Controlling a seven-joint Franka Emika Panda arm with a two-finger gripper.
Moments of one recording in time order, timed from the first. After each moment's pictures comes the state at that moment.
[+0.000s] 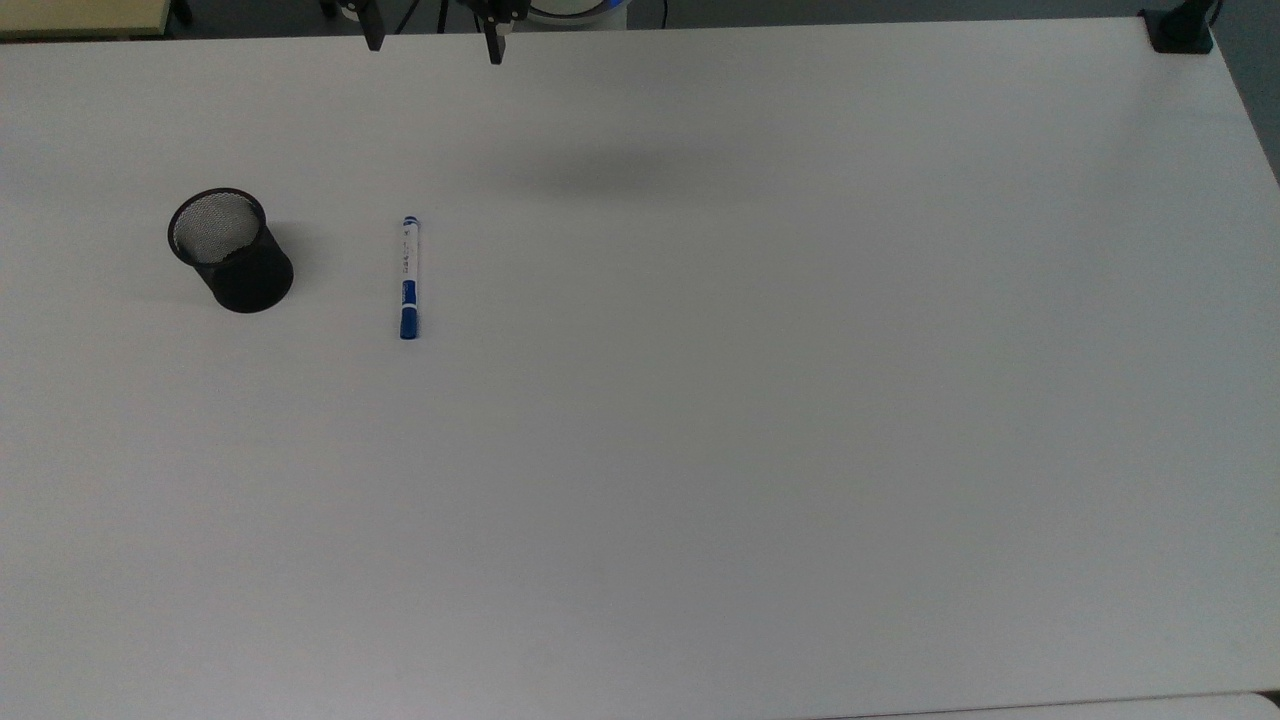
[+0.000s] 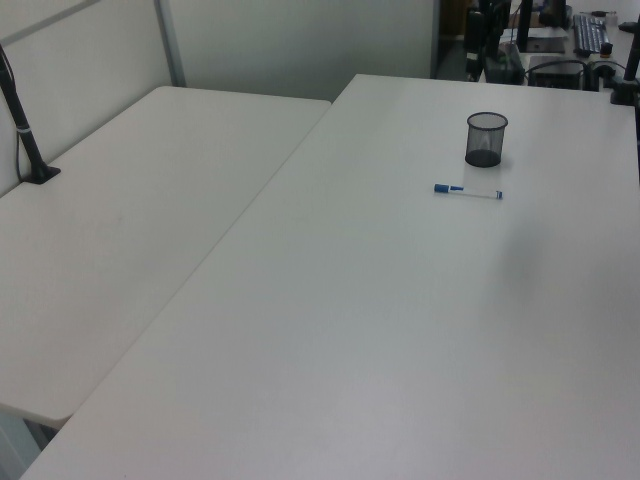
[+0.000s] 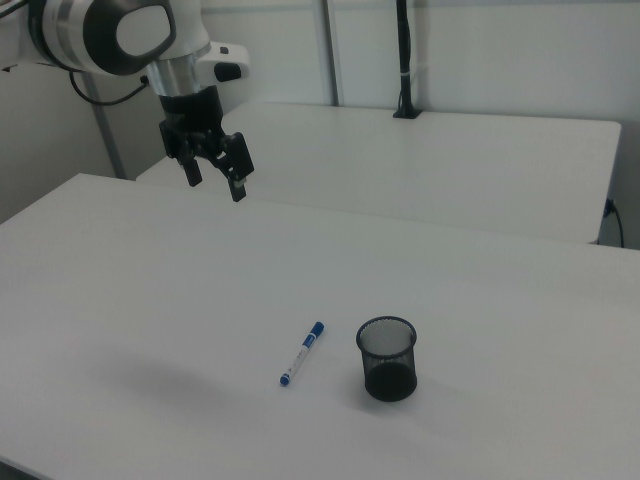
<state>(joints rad) -0.10 -0.04 0.03 -1.67 0.02 1.71 0.04</state>
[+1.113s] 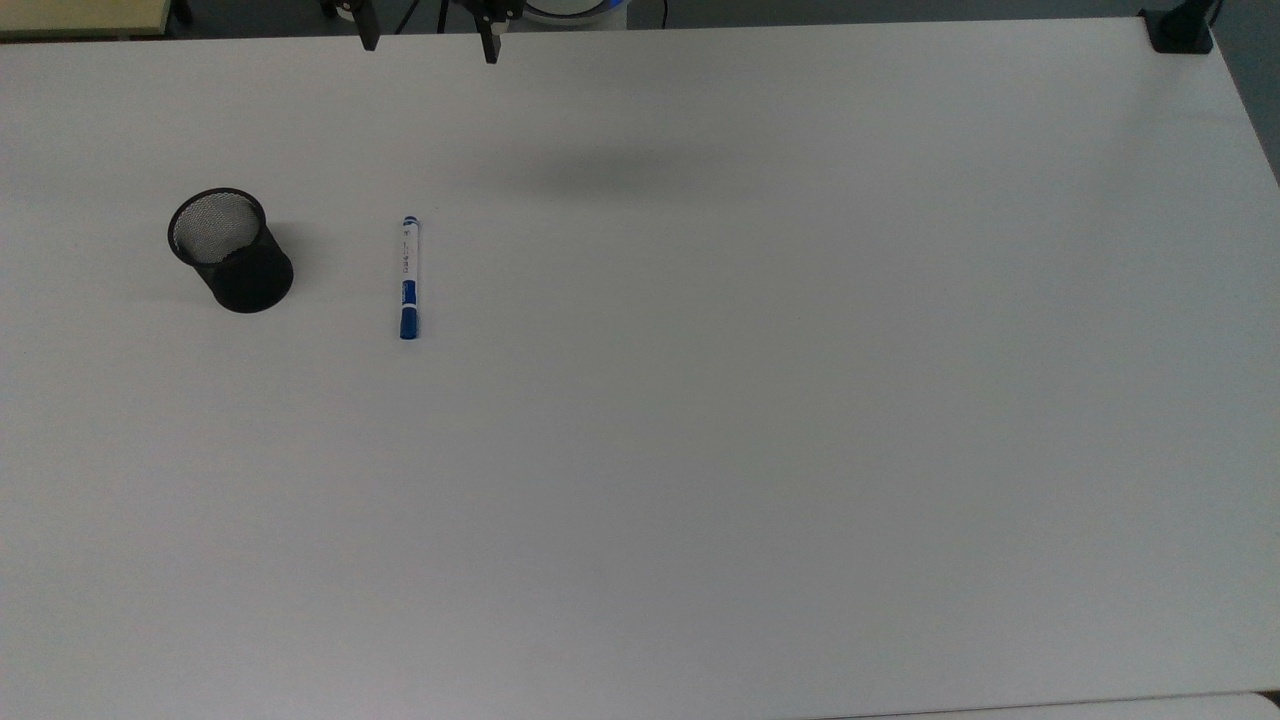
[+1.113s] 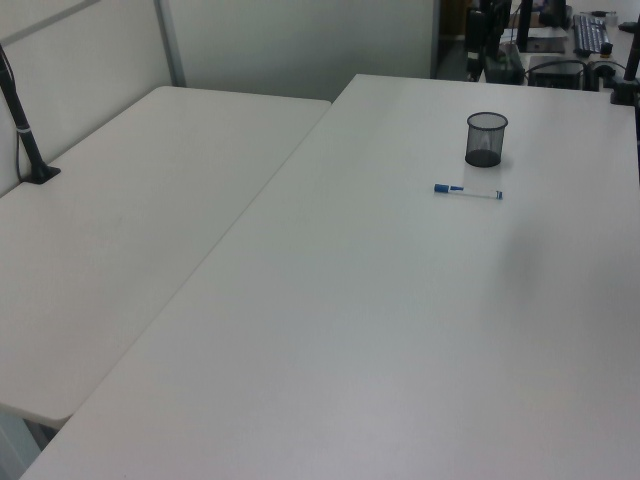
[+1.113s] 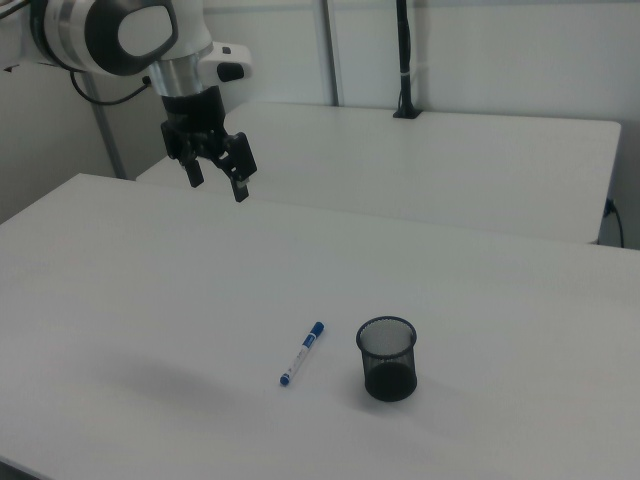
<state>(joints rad) -0.10 -0.04 0.02 -1.67 0.02 1.71 0.02</state>
